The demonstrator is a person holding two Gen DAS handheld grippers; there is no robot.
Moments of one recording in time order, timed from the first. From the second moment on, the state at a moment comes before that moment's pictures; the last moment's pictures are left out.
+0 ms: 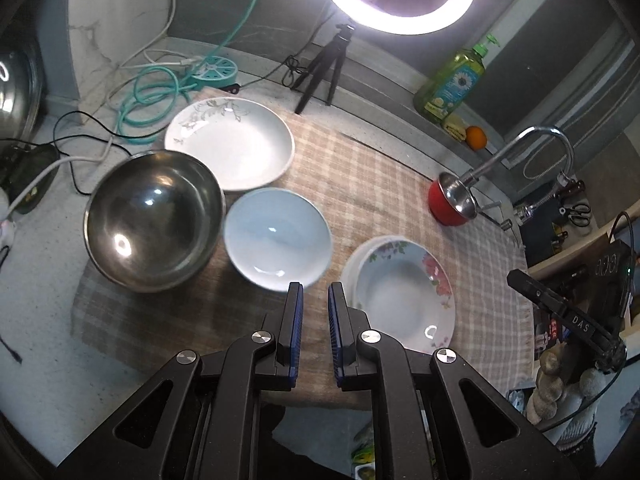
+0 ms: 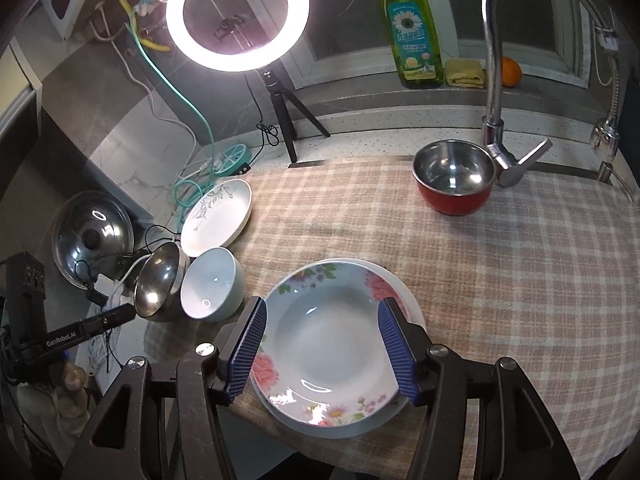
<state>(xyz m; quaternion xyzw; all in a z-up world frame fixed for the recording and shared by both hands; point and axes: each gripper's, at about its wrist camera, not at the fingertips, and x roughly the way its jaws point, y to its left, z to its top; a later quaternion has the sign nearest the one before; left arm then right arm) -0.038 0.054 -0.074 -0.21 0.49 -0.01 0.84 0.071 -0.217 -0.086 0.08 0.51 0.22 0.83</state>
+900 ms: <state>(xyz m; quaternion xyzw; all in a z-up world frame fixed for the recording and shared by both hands) 0.090 0.204 -0.103 -0.20 0.54 0.01 0.82 0.177 -0.062 -0.118 0.10 0.57 0.24 0.78</state>
